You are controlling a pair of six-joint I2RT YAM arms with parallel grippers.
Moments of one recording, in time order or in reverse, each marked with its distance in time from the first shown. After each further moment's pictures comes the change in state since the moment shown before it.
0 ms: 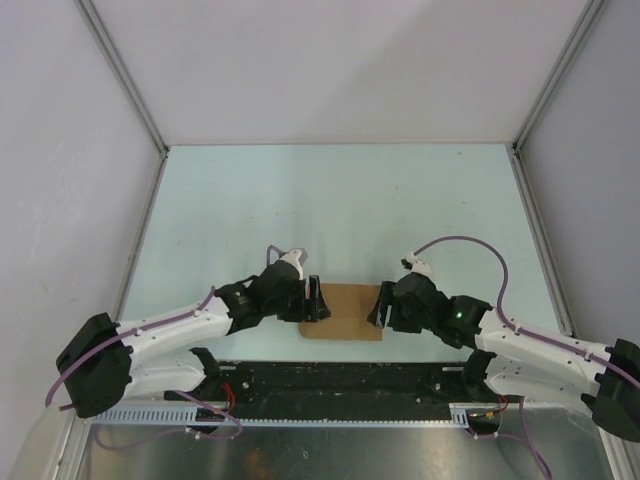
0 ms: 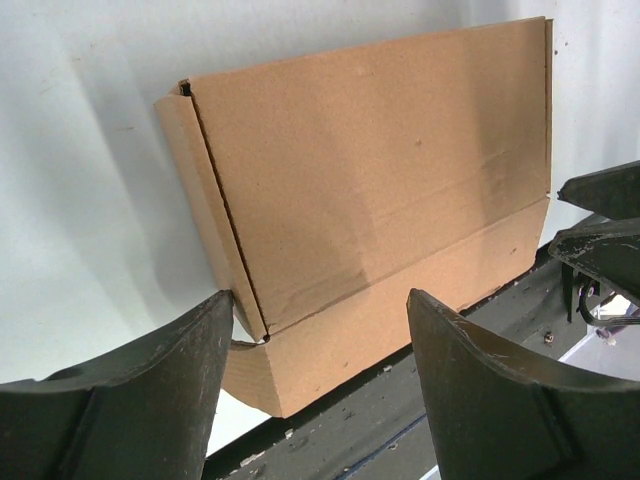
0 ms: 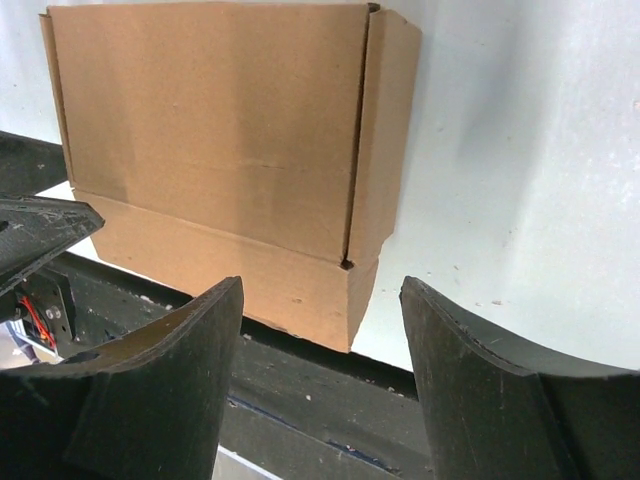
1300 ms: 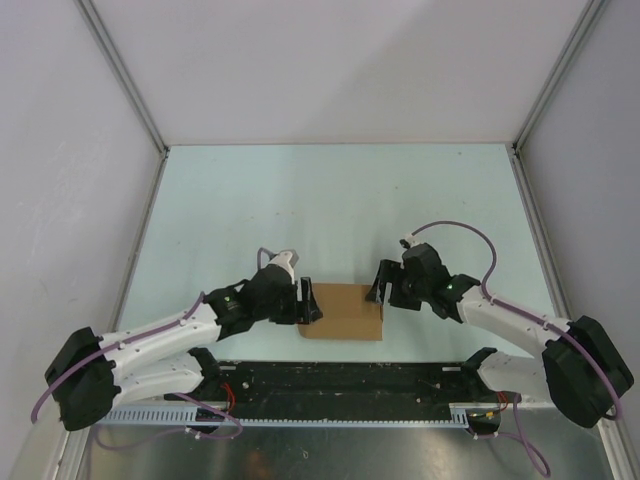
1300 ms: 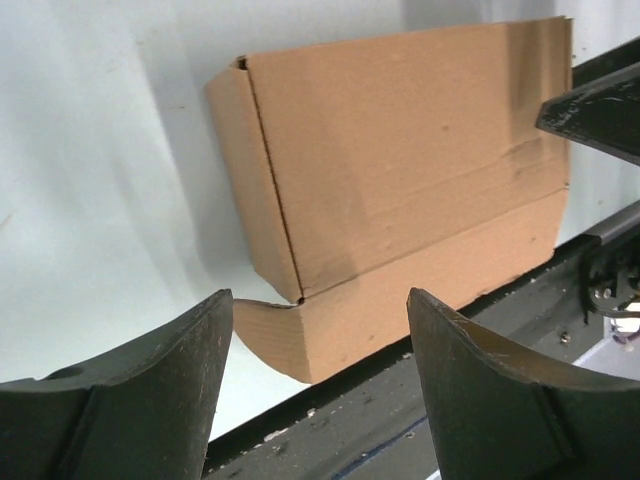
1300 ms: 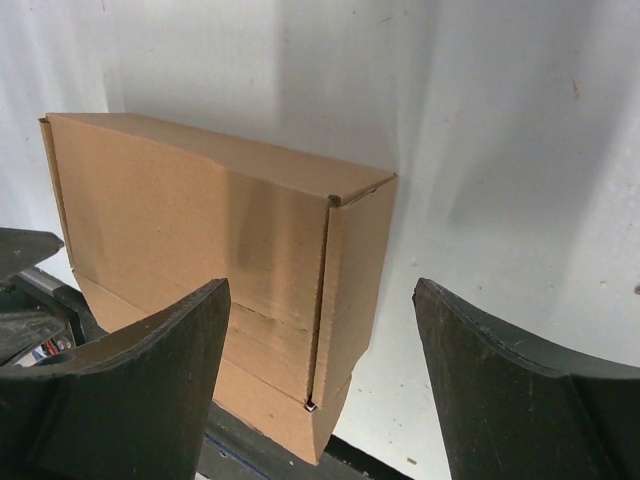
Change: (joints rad) left arm -0.002 -0.108 -0.023 -0.072 -0.043 0.001; right arm -0.337 0.229 0.005 0.241 -0.299 -0.253
